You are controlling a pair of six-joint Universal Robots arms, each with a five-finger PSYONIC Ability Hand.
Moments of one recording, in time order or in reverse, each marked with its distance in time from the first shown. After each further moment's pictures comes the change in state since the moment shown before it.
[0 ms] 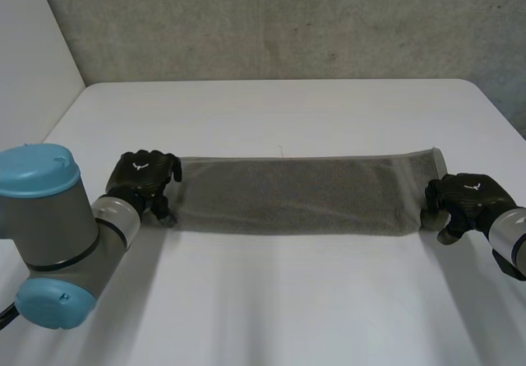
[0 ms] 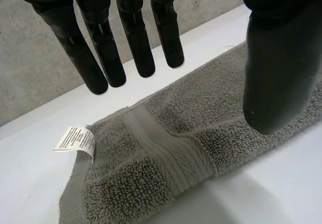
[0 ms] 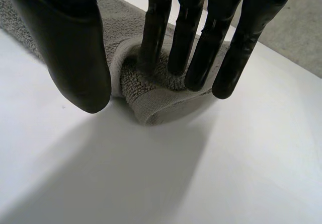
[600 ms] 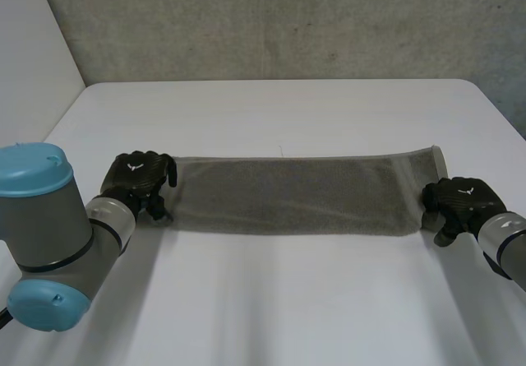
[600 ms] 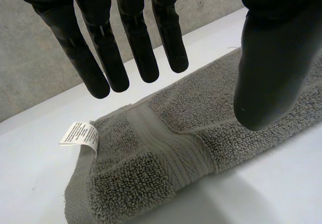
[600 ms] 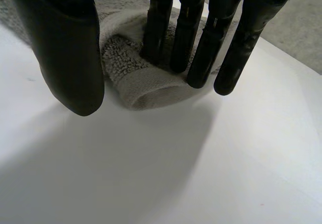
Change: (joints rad) left arm 0.012 0.020 -0.015 -0.011 0.000 -0.021; right arm 0.010 0.122 -0.024 -0.117 0.034 -0.010; left_hand 0.069 0.073 0.068 0.077 0.071; right_hand -0.079 -0.059 -0.068 -0.076 -0.076
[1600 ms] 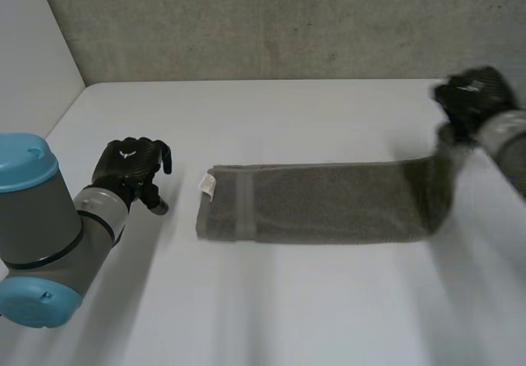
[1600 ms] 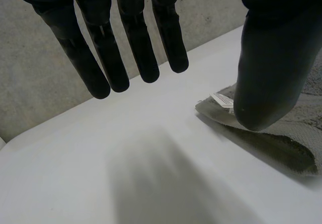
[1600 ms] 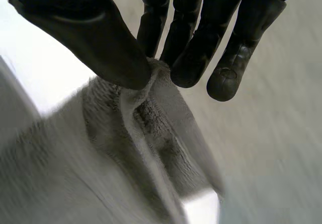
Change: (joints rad) left arm 0.008 0.058 -0.002 0.001 0.000 -0.001; right arm 0.139 -0.012 -0.465 0.135 0.115 -0.201; left_hand -0.001 -0.004 -0.002 -0.004 0.000; right_hand 0.682 0.602 0.679 0.686 0.688
